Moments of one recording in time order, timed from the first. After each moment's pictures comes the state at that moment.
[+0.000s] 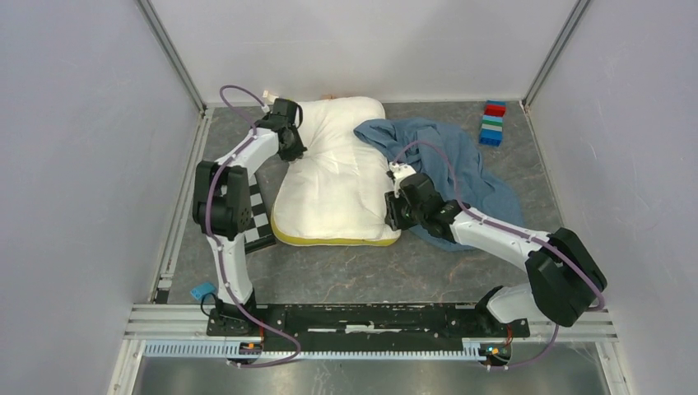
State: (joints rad) left arm -0.21 2.08 1.62 -0.55 -0.12 -0.53; right arm 0.67 1.39 0.73 -0.14 0.01 0.29
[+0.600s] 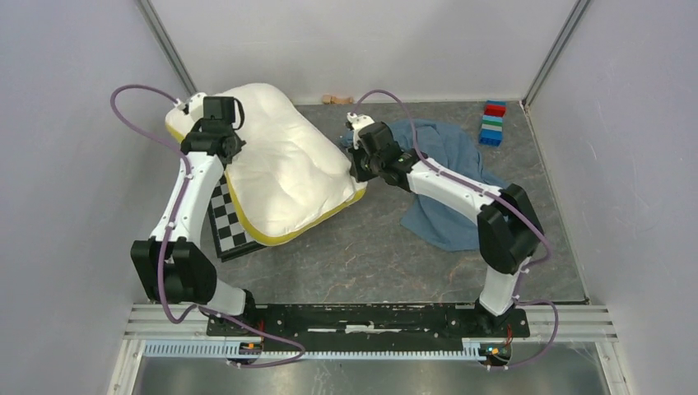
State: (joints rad) left arm -0.05 1.48 1.47 -0.72 -0.45 -0.56; right arm 0.70 1.78 1.39 -0.27 0.03 0.25
